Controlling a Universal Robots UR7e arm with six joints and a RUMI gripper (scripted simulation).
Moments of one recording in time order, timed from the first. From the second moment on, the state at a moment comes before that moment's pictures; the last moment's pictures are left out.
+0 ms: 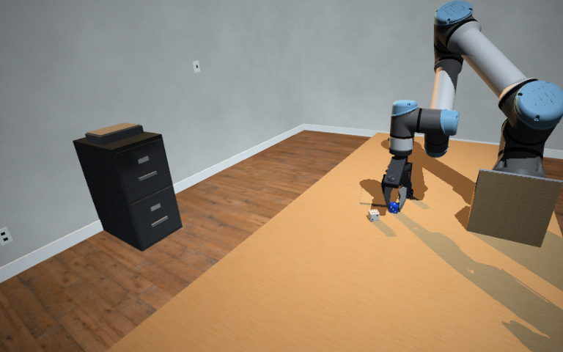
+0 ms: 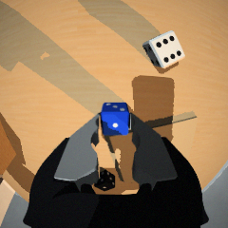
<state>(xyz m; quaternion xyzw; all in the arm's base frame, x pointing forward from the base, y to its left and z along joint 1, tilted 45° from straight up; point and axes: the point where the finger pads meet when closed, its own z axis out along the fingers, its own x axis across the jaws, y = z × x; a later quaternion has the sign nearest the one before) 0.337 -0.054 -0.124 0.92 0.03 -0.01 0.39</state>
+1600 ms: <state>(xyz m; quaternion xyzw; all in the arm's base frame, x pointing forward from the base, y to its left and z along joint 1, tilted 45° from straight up) 0.336 0.000 -0.072 0.92 0.03 0.00 0.38</state>
